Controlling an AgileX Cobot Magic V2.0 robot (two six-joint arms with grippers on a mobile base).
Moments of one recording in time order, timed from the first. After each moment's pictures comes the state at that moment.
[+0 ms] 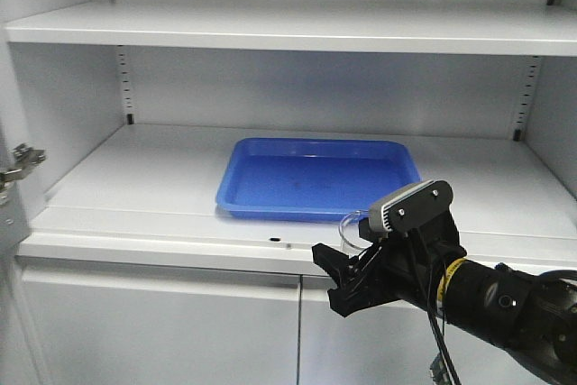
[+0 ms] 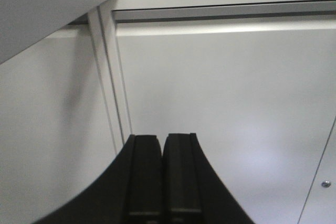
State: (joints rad) left arm -0.07 -0.01 0.03 0.18 0.28 -0.18; right arm 0.34 1.58 -0.95 -0.78 -0.44 0.62
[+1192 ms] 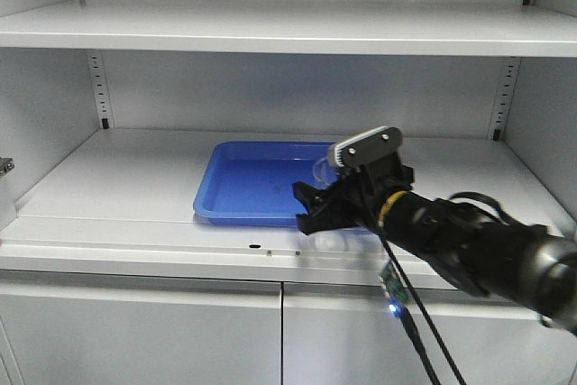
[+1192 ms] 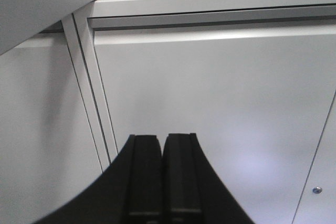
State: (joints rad) left arm -0.07 -0.01 0.03 0.18 0.28 -0.18; right arm 0.34 1.94 -1.46 -0.70 -0.33 0.53
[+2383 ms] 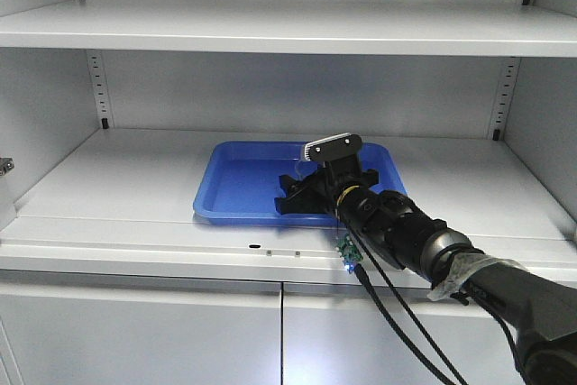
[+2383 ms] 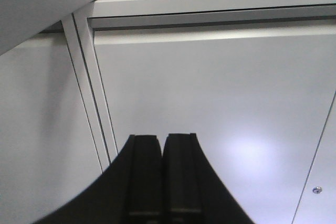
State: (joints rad) left arm -0.07 -0.01 0.03 0.18 0.28 -0.18; right arm 0.34 2.35 -1.97 -0.64 -0.17 0.56
